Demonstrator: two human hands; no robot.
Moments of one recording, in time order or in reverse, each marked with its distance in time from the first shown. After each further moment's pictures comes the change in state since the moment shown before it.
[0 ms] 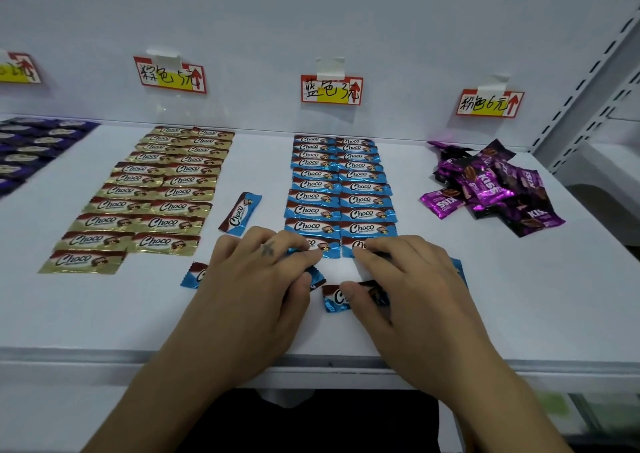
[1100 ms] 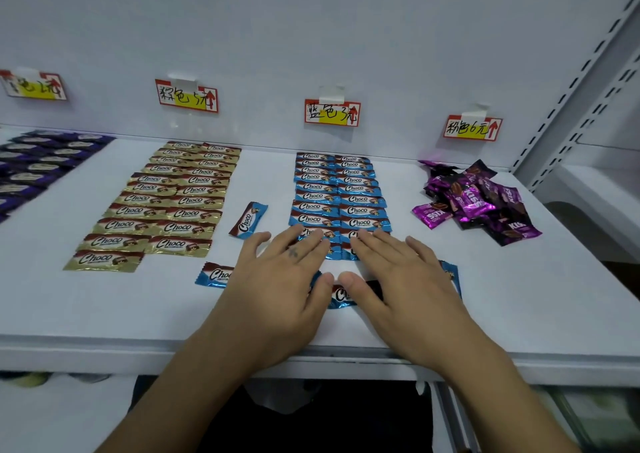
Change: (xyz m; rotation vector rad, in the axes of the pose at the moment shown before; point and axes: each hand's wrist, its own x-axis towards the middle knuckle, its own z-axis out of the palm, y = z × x) left_hand 0.007 0.018 -0.009 -0.103 -0.211 -0.090; right_hand 0.012 -0.003 -0.014 -0.002 -0.331 0.033
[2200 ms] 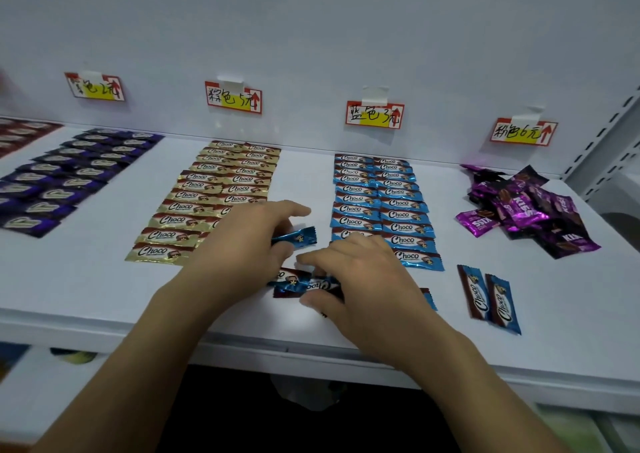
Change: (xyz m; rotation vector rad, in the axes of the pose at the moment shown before) left_hand 0.007 -0.060 -0.046 -0.295 0.032 -0.242; right_hand 0.026 -0.071 -0.007 0.170 0.042 -0.349
